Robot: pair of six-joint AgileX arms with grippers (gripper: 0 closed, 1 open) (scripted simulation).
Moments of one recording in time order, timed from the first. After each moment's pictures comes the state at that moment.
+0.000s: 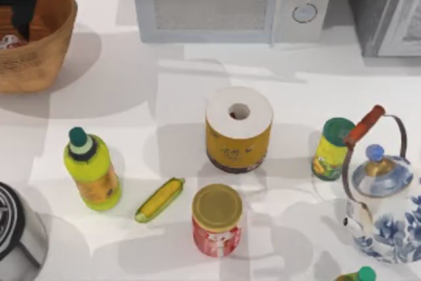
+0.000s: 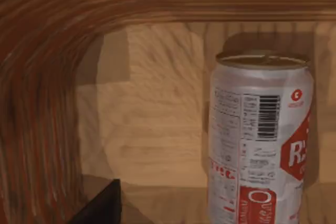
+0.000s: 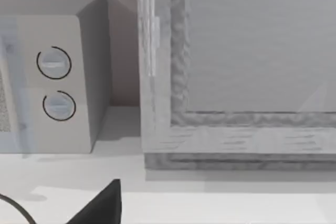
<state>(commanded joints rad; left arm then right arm) 0.12 2.62 2.66 -1.49 0.07 0.15 0.00 0.00 0.00 0.00 0.00 0.00</state>
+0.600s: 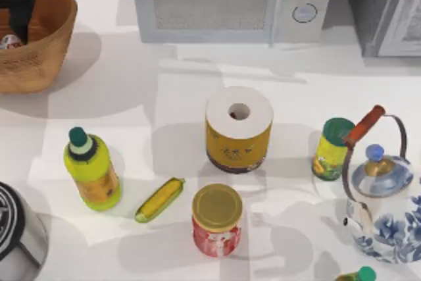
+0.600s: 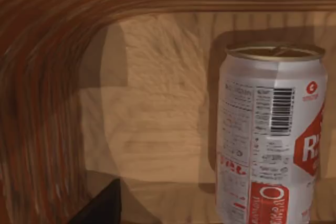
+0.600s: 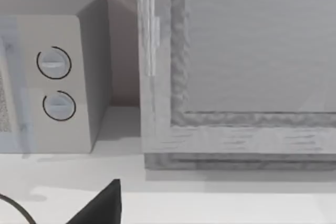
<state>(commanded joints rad) 0.13 2.63 2.68 -1.51 0.07 0.16 0.00 0.00 0.00 0.00 0.00 0.00</state>
